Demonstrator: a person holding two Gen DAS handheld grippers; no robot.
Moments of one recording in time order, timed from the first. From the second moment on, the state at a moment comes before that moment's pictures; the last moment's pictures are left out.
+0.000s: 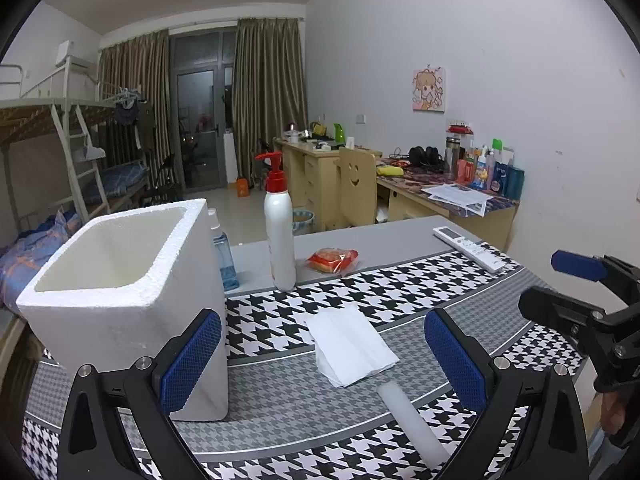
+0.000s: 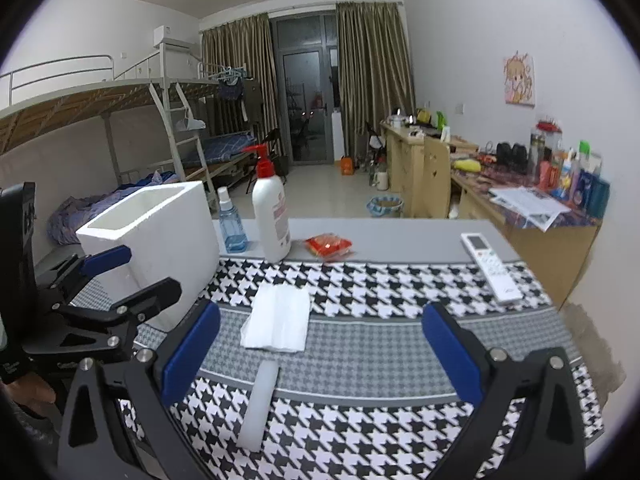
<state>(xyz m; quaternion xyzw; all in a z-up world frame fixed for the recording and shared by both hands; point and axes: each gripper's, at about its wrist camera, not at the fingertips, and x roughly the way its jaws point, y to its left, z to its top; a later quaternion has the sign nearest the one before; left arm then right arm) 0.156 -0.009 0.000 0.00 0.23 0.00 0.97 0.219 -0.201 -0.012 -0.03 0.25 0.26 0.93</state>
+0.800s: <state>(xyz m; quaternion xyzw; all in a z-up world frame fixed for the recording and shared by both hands) 0.198 -0.010 -0.033 0.00 0.28 0.00 0.96 0.219 -0.185 -0.061 -0.06 0.30 0.29 0.91</state>
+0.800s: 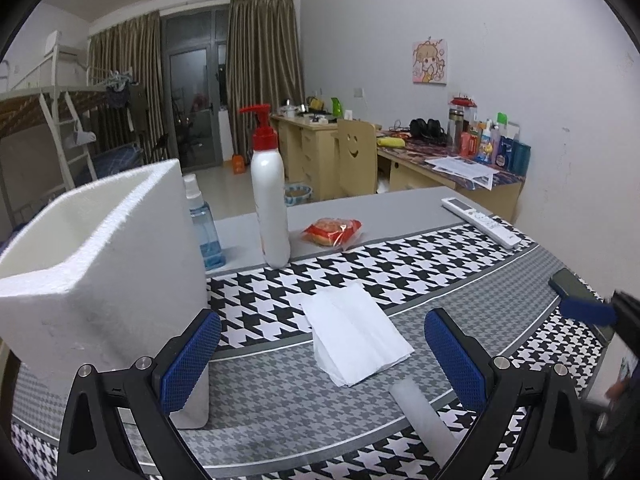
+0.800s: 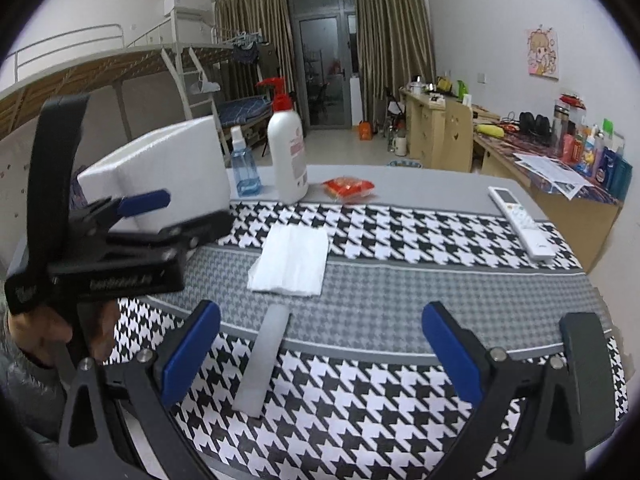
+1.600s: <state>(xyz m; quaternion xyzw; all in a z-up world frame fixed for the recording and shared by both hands) 0.221 -0.012 -0.056 0.00 0.32 0.00 0.95 0.216 -0.149 -0.103 -0.09 0.37 0.33 0.86</state>
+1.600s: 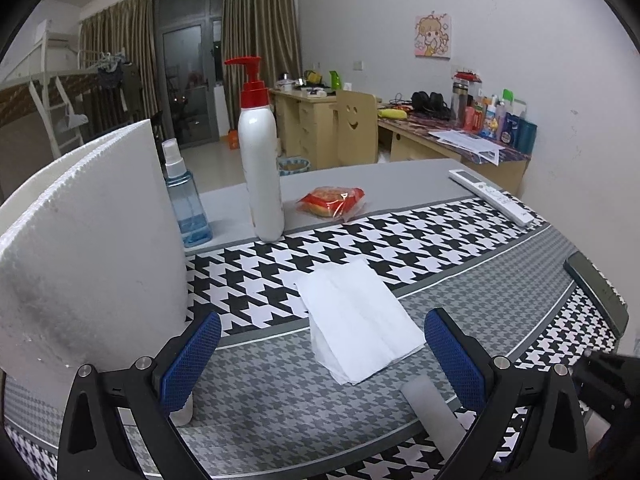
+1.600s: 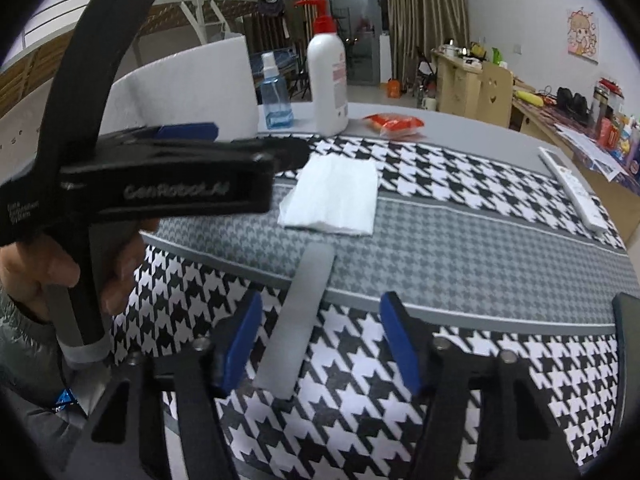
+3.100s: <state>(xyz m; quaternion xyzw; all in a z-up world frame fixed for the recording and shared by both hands) 0.232 -0.021 -0.067 0.01 0.34 0.01 0.94 0.210 -0.162 -0.099 -0.08 0.37 0.32 0.87</state>
